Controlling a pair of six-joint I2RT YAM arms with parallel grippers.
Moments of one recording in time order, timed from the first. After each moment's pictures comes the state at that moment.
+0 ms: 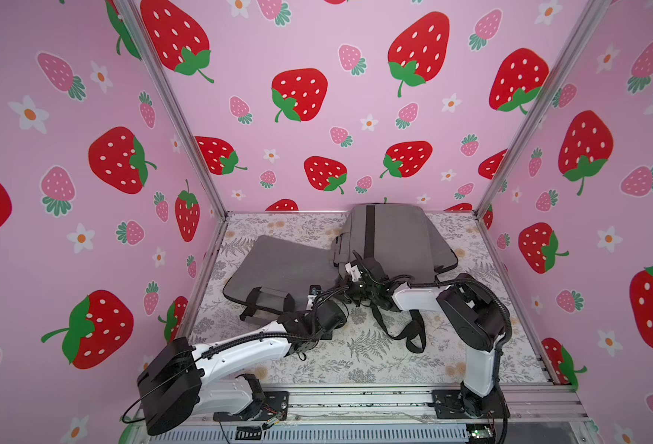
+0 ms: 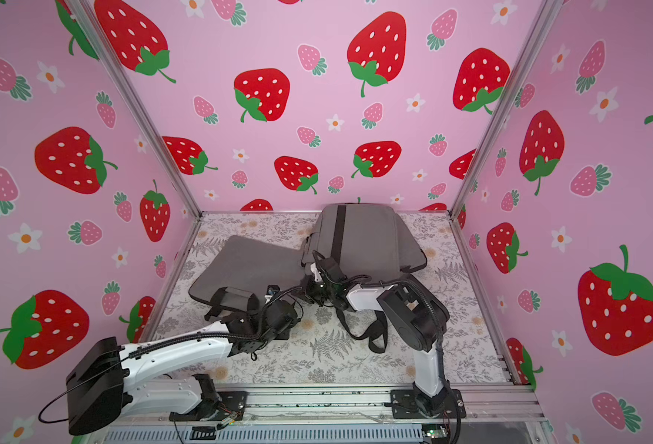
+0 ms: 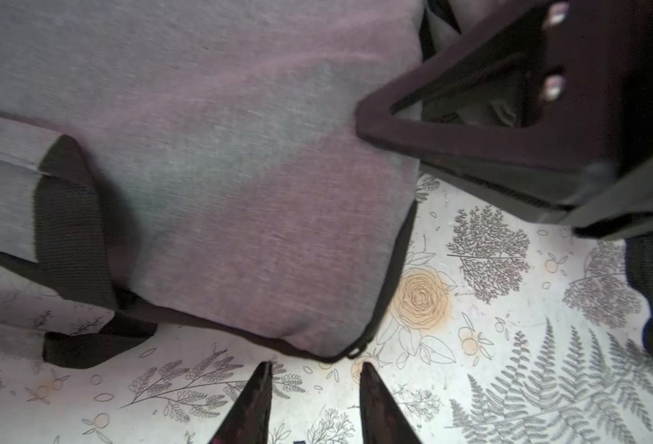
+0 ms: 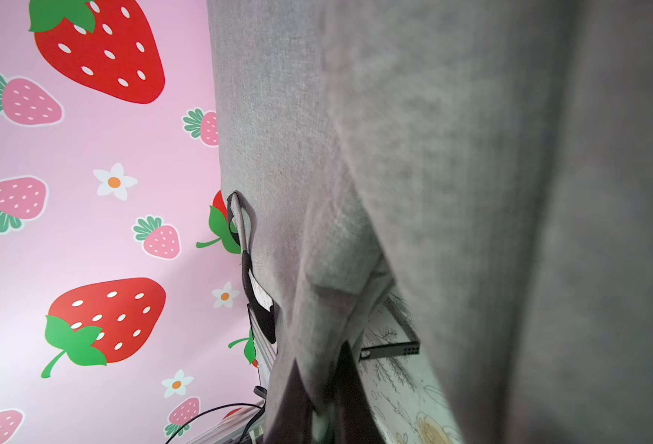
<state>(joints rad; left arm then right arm) -0.94 1.23 0.70 -0.58 -0.44 -0.82 0.84 1.94 1.03 0.33 -0.51 1.19</state>
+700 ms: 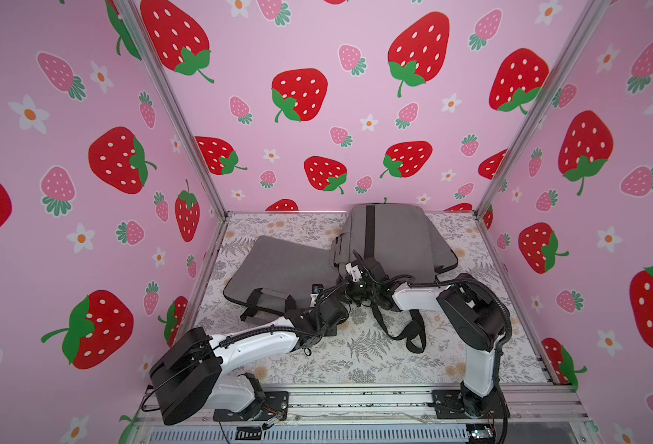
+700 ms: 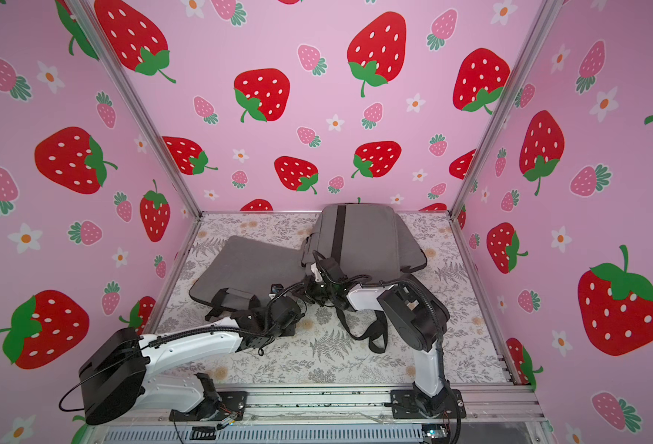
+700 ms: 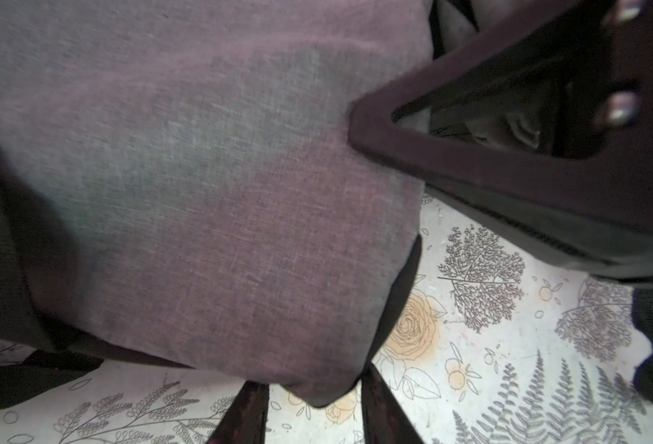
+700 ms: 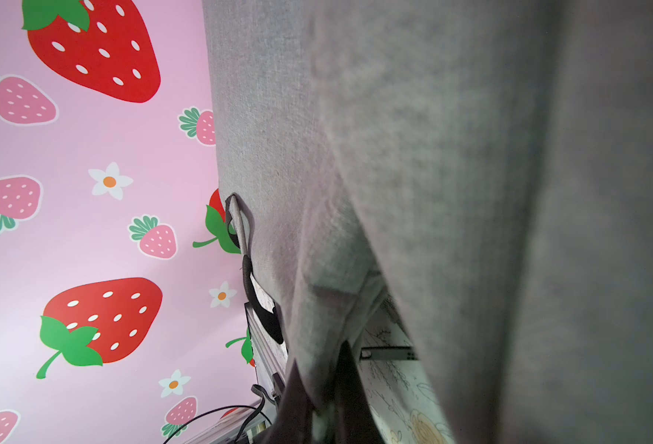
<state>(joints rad) -0.91 1.36 0.69 -0.43 -0.37 -0.85 0.84 1.94 1.03 0.32 -0.51 1.18</state>
